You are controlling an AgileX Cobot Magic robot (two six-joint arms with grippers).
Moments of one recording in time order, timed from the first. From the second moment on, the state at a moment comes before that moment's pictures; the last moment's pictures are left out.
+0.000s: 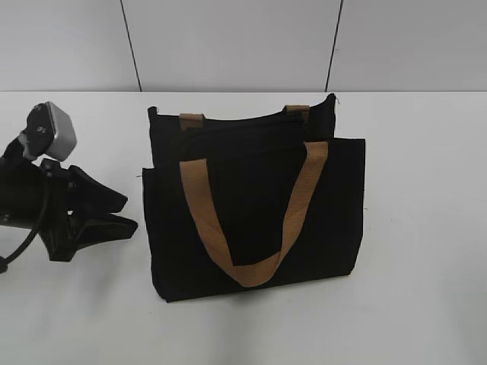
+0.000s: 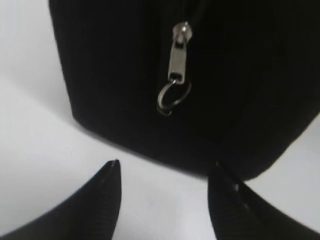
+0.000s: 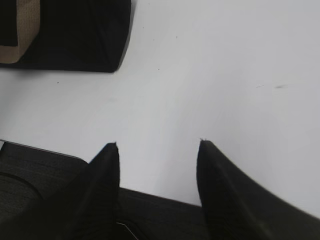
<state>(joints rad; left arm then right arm) -0.09 1.65 -0.62 -1.47 0.71 2.33 0.00 0.20 -0.49 0.24 1.10 -0.24</state>
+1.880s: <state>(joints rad) -0.16 1.89 -0.68 -1.74 0.82 2.76 0.00 0.20 -0.49 0.24 1.10 -0.25</state>
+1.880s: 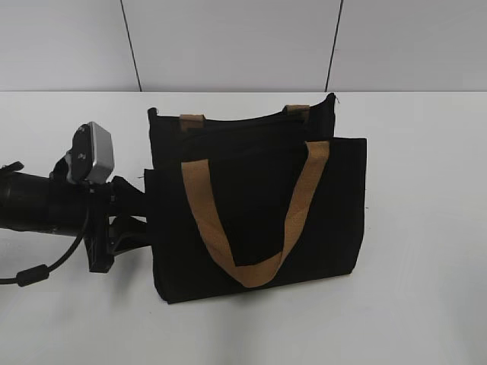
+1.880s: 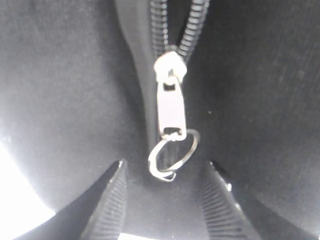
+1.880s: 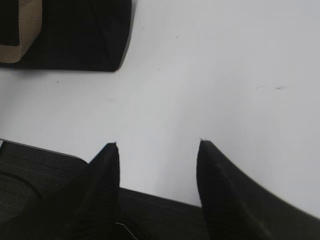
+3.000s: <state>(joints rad) -0.16 1.96 -0.70 -1.74 0.89 2.76 0.00 0.20 -0.49 0.24 1.10 -0.25</state>
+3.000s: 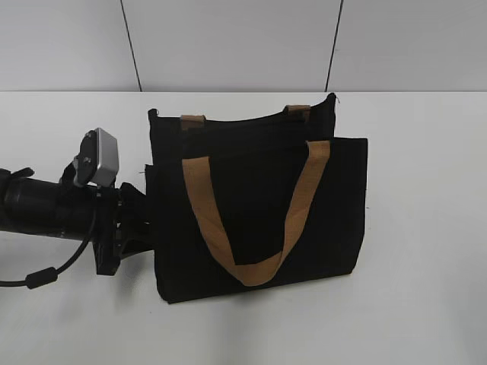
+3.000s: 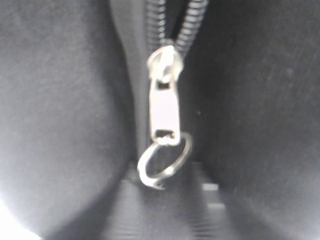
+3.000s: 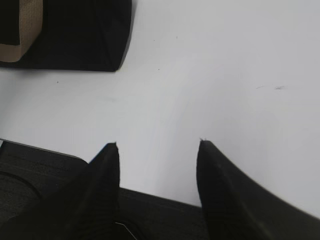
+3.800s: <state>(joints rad) -0.16 1.92 -0.70 -1.74 0.79 2.76 0.00 0.20 -0.49 0.24 1.10 -0.25</state>
